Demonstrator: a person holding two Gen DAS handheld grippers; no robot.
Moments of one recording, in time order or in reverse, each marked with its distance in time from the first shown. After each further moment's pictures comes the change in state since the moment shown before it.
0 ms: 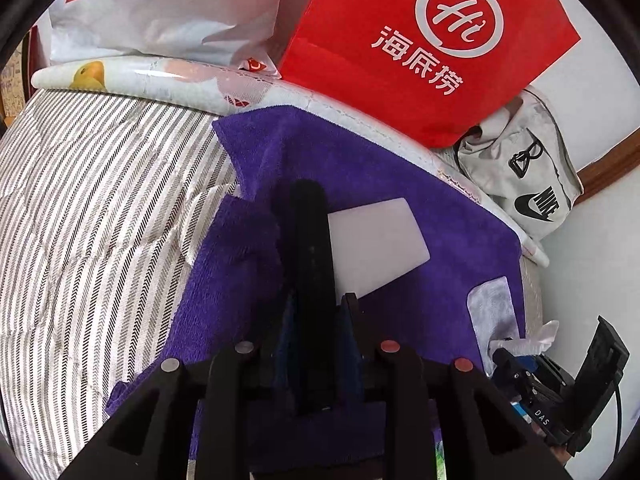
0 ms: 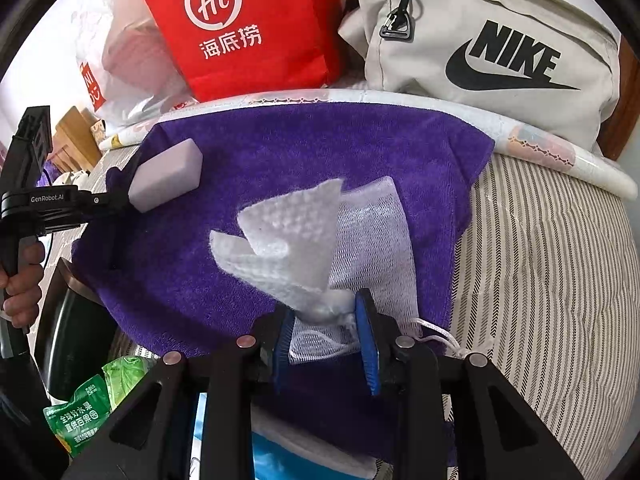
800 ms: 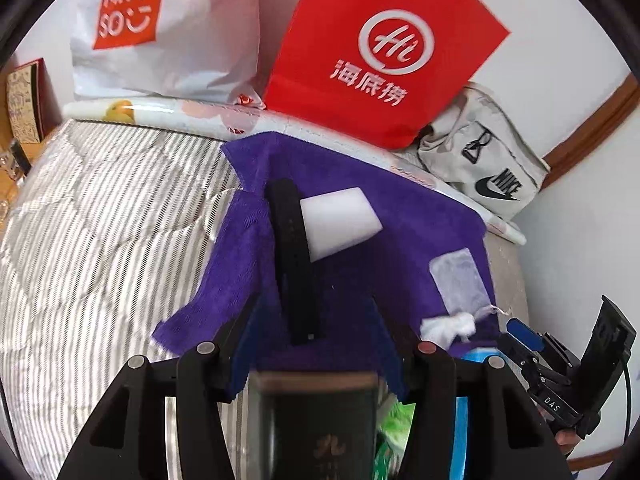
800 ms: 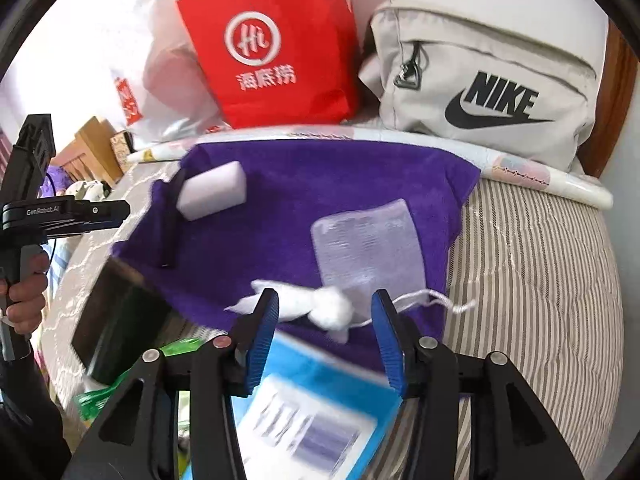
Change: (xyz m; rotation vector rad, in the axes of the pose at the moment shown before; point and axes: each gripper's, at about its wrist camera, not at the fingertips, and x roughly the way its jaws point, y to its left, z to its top) left arm -0.080 -0.011 -0.037 0.090 -0.066 -0.006; right arm -0.064 0.030 -0.020 -0.018 -0.096 0.014
